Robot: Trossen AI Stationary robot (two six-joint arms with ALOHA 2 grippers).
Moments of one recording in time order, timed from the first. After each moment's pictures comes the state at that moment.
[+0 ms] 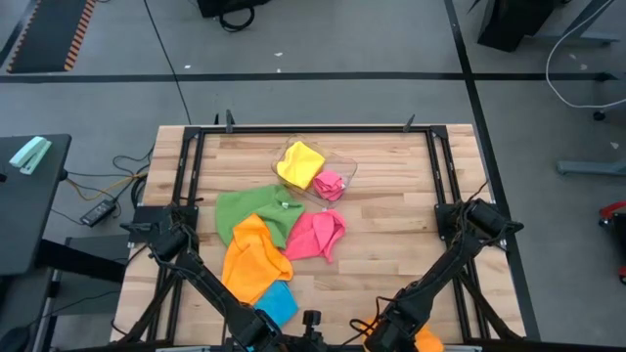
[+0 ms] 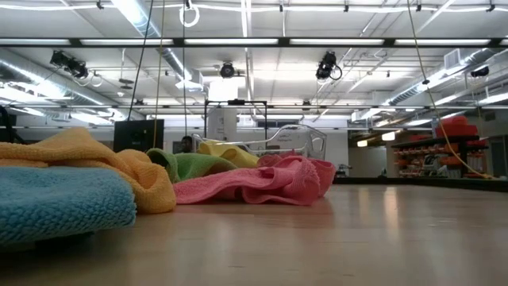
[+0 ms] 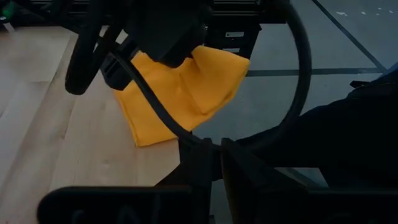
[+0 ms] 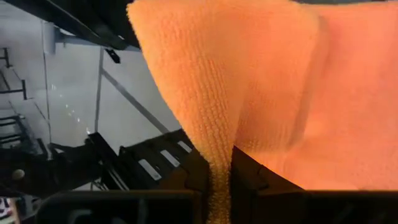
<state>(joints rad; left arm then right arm) -0.78 2.22 1.86 -0.21 -0.51 -0.43 0.83 2.01 1.39 -0.54 -0.60 0.58</state>
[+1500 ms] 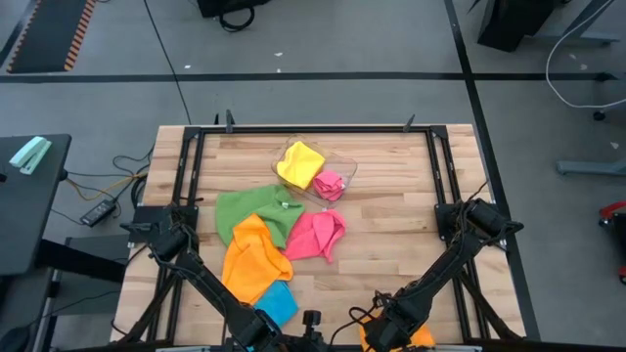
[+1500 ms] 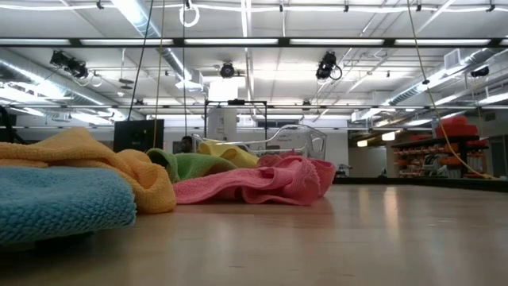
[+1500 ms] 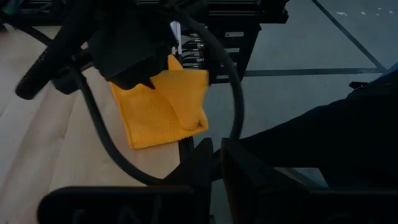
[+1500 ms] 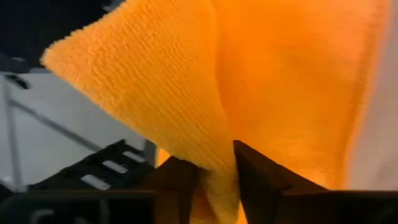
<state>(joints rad) -0.78 2.22 1.86 -0.21 -0.51 -0.43 0.82 2.01 1.39 -0.70 -0.30 0.60</state>
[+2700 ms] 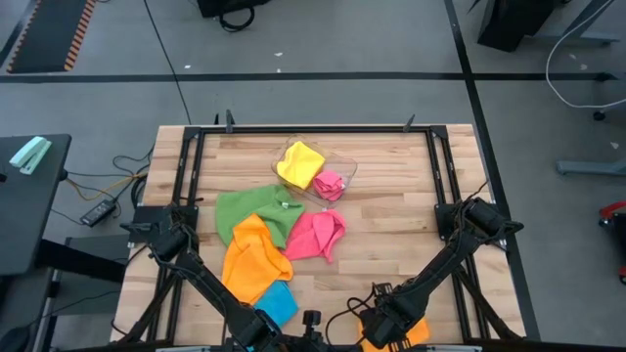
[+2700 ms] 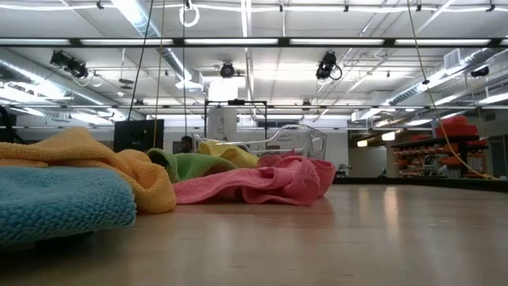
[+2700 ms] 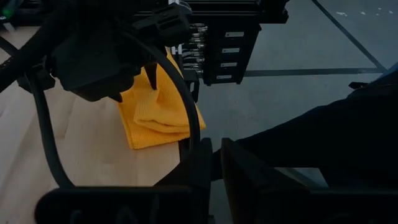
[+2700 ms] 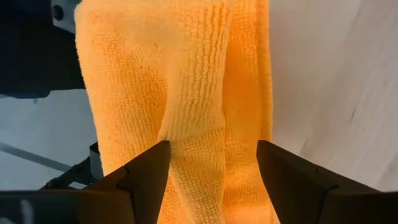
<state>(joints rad) -0.78 2.22 1.86 -0.21 -0.51 -0.43 0.79 2.01 1.39 -0.78 -0.18 0.66</state>
